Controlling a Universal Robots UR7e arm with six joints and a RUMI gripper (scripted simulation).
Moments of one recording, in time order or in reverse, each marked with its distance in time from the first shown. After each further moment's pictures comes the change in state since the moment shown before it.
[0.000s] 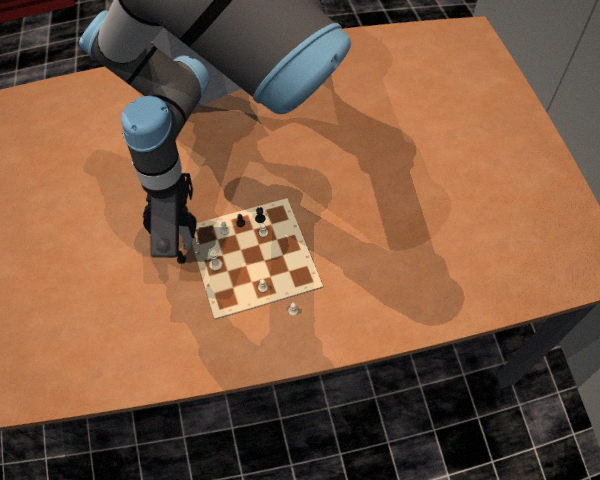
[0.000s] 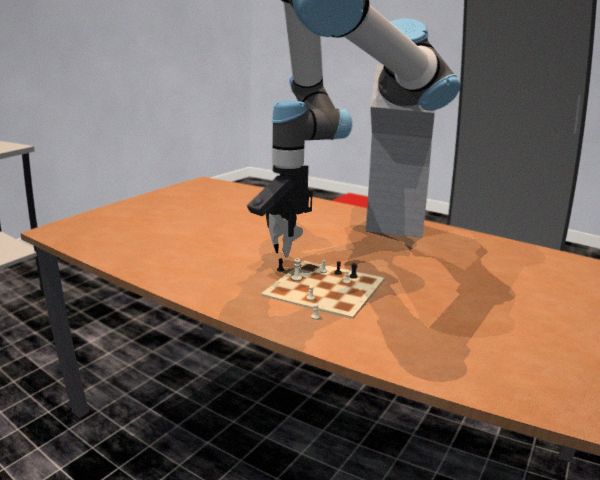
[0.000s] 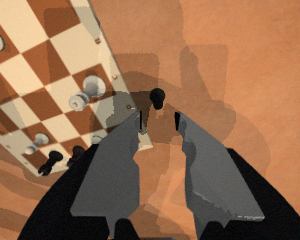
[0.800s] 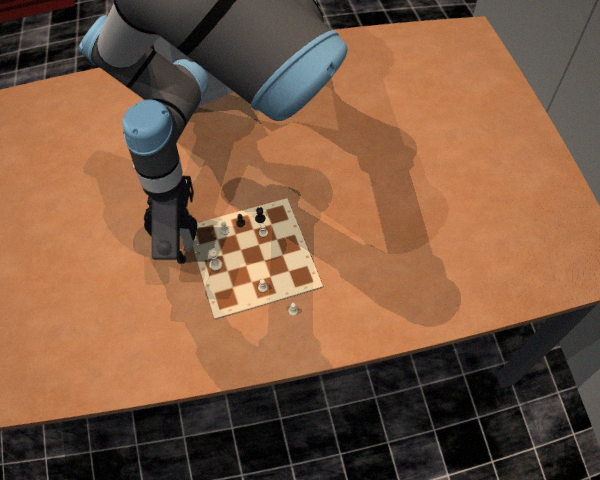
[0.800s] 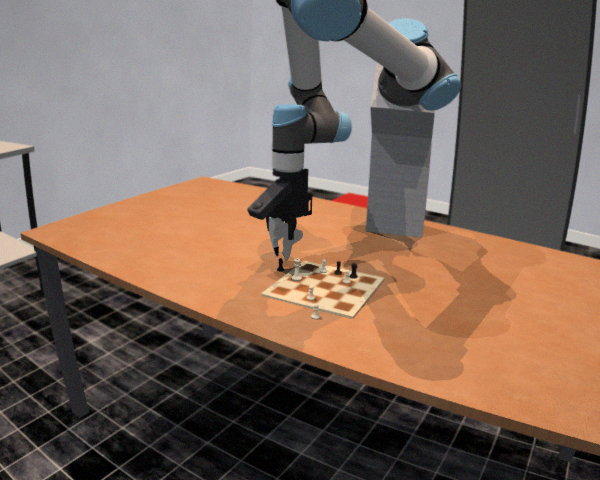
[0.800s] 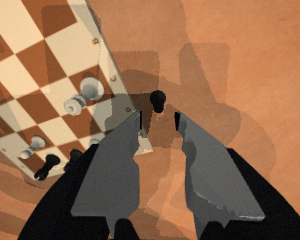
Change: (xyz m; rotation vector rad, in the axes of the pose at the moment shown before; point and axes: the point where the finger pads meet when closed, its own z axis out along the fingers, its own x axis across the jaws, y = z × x) arm 0.000 0.000 0.008 -0.001 -0.001 -0.001
